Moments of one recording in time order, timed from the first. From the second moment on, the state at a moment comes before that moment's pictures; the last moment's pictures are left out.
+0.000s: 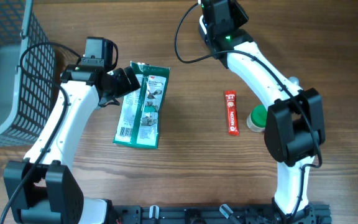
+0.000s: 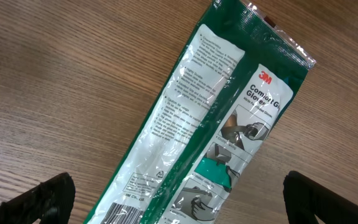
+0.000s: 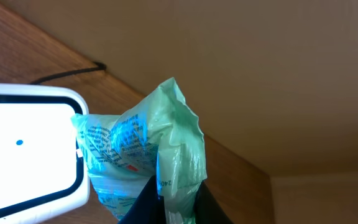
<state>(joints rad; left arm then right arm) -0.11 1.60 1.24 -0.86 0.02 -0.54 0.41 2.14 1.76 -0.21 0.72 -0.55</state>
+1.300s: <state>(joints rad) -0.11 1.60 1.24 -0.86 0.02 -0.54 0.44 1.83 1.76 -0.91 0.24 -0.19</state>
